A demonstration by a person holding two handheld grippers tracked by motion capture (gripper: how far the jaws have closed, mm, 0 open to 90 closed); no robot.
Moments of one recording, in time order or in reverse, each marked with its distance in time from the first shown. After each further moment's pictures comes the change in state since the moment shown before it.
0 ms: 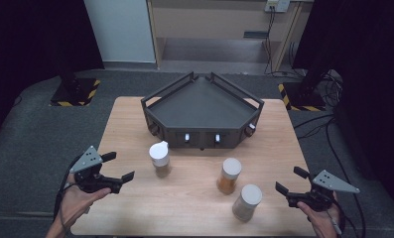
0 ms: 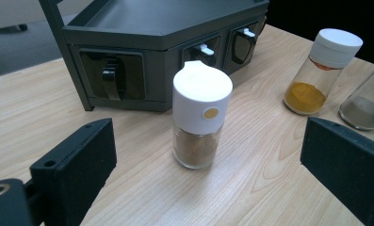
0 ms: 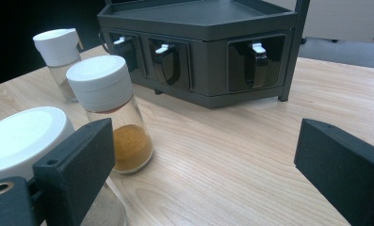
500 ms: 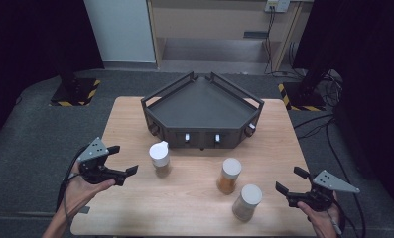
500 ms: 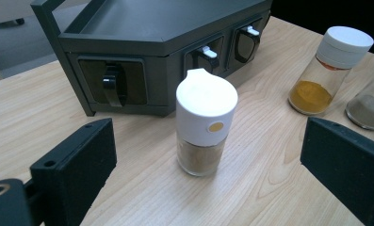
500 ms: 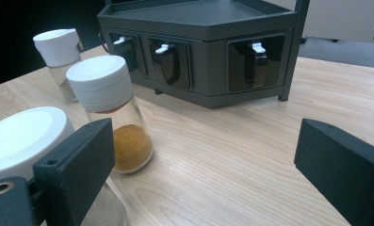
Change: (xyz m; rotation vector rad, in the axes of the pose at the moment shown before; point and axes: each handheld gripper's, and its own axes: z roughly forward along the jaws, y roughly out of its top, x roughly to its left) left arm 0.002 0.028 0.013 0.049 0.002 0.023; right arm 0.000 0.000 0.000 0.000 0.001 0.000
